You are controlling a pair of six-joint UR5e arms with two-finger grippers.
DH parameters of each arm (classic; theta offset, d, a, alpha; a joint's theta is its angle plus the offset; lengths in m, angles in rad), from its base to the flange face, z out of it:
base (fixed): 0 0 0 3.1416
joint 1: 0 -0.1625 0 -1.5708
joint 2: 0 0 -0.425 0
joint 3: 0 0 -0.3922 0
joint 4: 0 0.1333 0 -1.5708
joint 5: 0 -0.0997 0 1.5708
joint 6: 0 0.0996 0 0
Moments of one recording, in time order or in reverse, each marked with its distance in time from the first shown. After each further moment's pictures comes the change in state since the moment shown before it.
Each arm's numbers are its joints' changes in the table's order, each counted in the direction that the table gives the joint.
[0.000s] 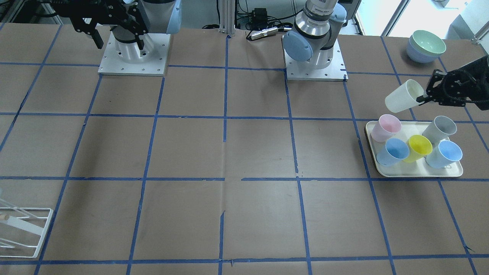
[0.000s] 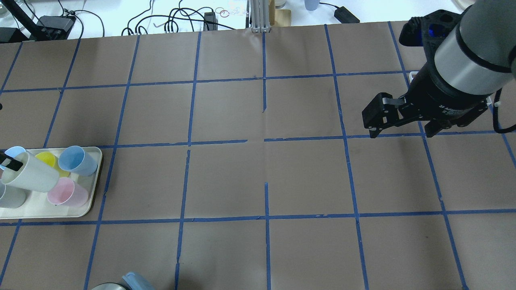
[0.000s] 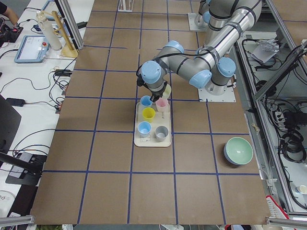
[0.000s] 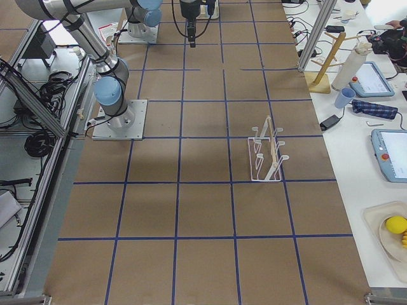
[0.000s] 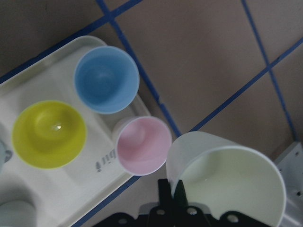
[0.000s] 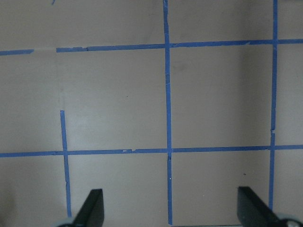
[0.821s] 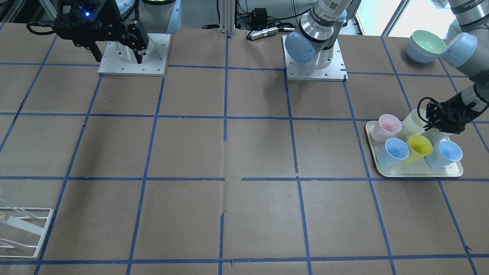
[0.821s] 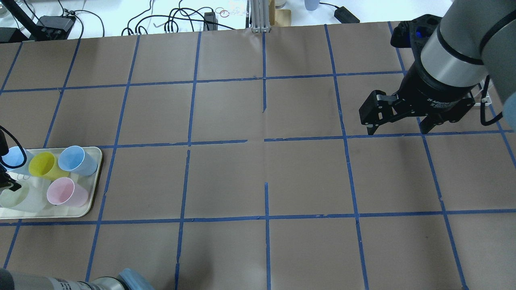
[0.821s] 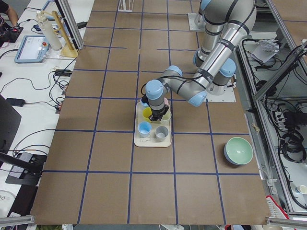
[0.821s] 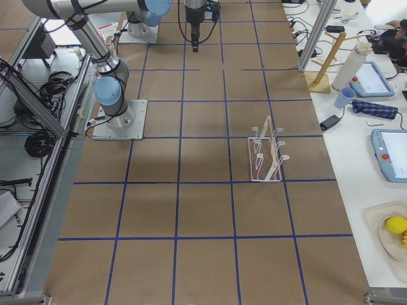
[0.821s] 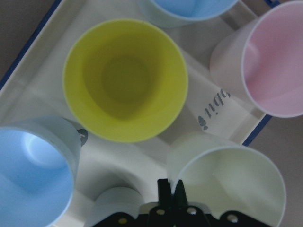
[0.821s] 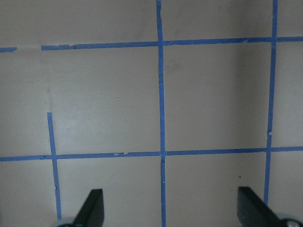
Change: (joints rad) left arm -0.065 -0.120 -0.234 0.654 -0.269 0.427; right arm 0.003 0.065 -0.001 -0.025 0.034 -0.001
